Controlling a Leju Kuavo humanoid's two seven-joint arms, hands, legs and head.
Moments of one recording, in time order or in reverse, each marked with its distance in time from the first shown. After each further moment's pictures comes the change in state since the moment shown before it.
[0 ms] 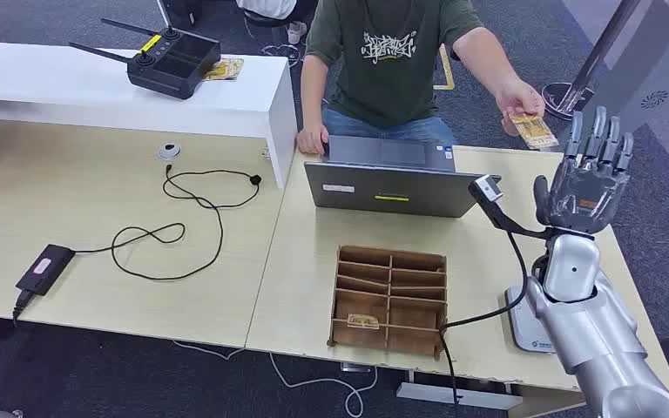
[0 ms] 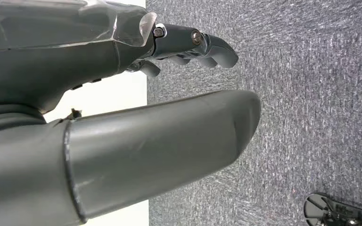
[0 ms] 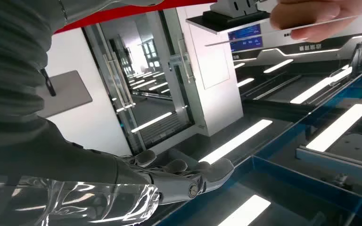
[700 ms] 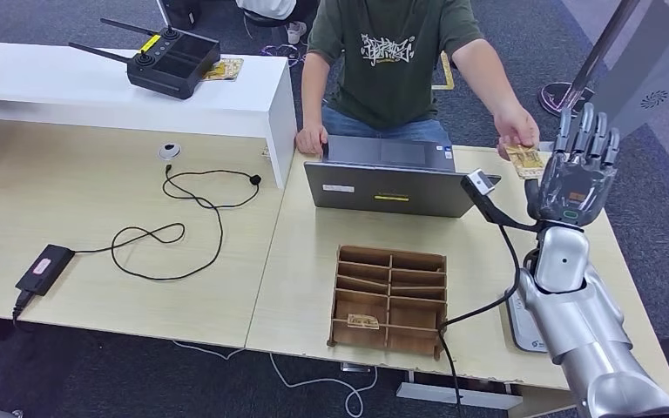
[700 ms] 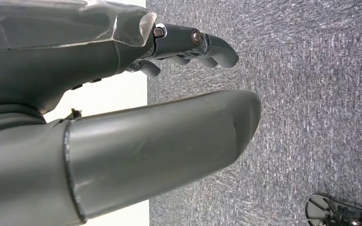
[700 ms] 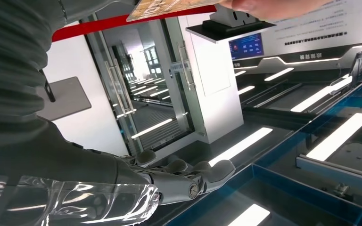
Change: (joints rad) left arm 0.006 0.000 0.000 0.000 0.000 0.000 -0.007; right arm -0.023 0.056 -0.047 0.058 0.018 0.000 -0.024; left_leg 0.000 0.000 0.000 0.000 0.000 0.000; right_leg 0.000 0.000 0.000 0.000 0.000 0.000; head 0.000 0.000
